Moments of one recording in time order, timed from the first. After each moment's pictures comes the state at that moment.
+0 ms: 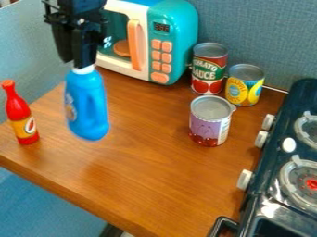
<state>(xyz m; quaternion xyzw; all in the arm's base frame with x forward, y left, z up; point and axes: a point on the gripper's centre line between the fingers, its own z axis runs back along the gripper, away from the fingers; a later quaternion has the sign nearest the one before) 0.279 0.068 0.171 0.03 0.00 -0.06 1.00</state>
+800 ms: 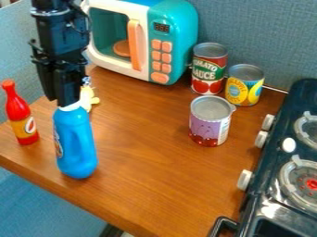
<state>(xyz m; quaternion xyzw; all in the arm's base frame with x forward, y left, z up) 0.252 0.079 0.129 -0.01 0.03 -0.08 1.00</state>
